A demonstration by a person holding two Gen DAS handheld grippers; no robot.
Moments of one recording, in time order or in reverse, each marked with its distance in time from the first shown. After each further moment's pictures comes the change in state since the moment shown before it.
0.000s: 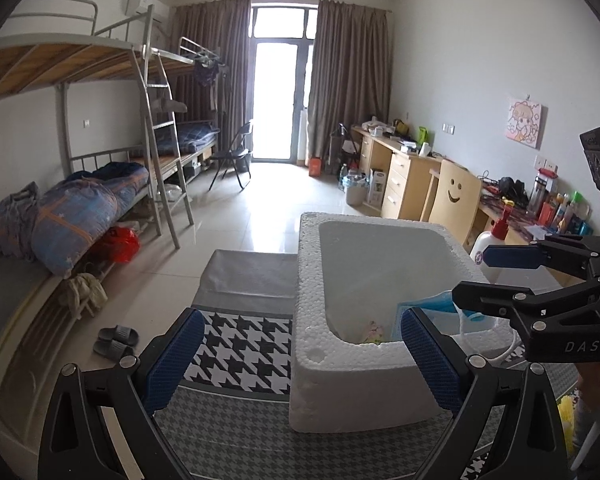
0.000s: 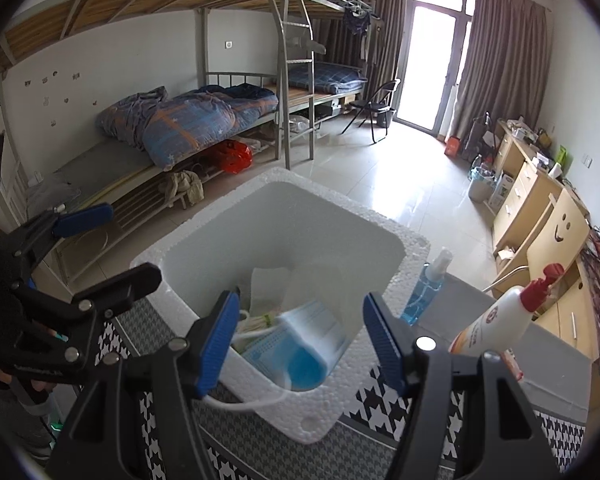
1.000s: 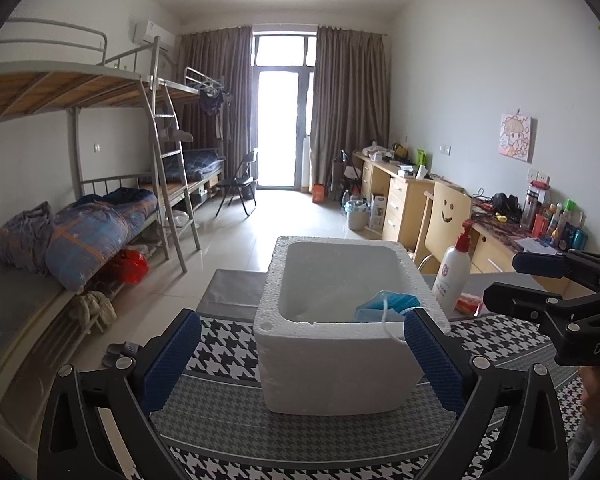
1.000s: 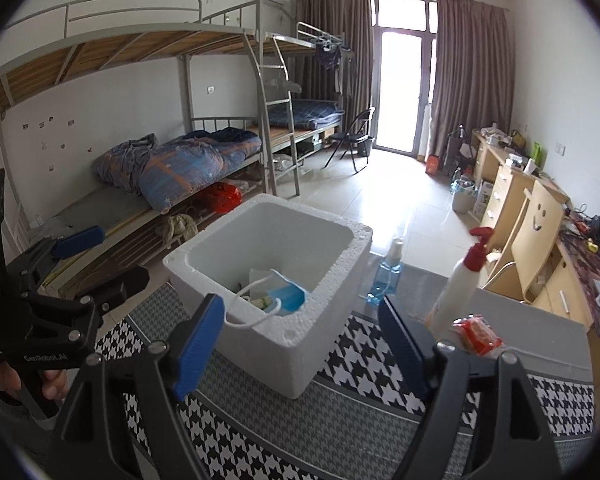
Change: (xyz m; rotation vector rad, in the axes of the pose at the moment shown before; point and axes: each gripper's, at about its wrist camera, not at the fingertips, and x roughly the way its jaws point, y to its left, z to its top) left arm -0.057 -0.047 -0.009 0.017 -0.102 0.026; right arm -0.077 -0.015 -0.046 0.094 -0.162 -0.033
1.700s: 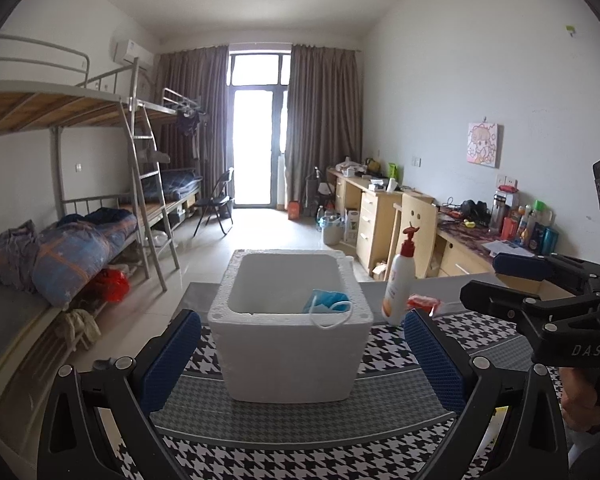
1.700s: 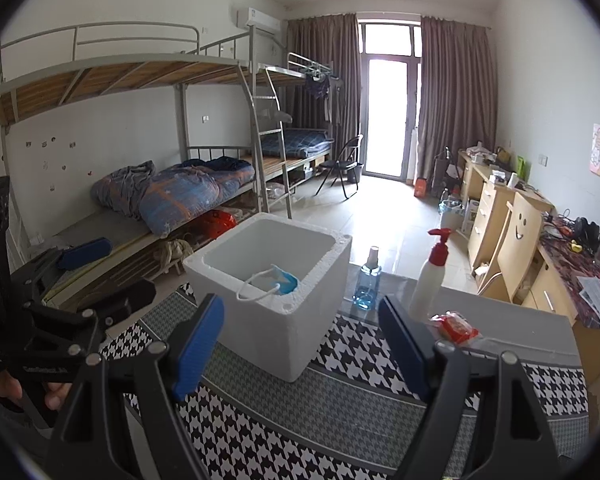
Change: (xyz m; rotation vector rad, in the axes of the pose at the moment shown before) left arm -0.050 -0.040 -0.012 0.045 -0.072 -0.082; right arm -0.057 -0.002 -0.029 0.024 -0.111 -0.028
